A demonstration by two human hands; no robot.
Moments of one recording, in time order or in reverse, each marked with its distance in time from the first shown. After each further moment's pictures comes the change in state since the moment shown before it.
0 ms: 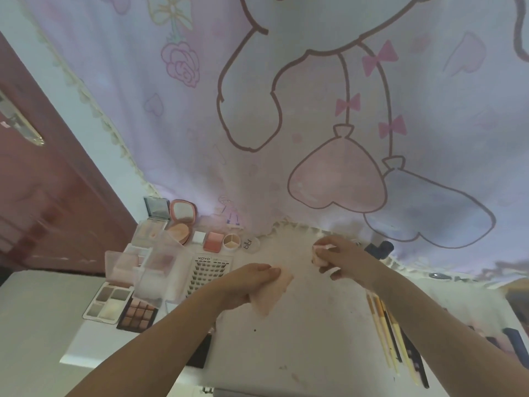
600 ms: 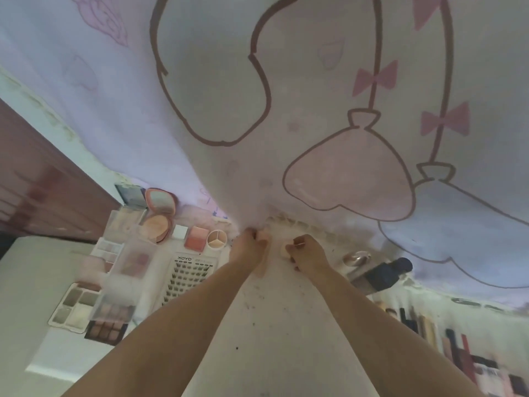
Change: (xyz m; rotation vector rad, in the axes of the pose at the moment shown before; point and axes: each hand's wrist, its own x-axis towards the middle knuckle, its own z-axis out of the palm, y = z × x) left_hand 0.138 0.017 -0.025 0.519 0.765 -0.042; right_hand 0.151 0.059 0.034 -0.144 0.320 0.203
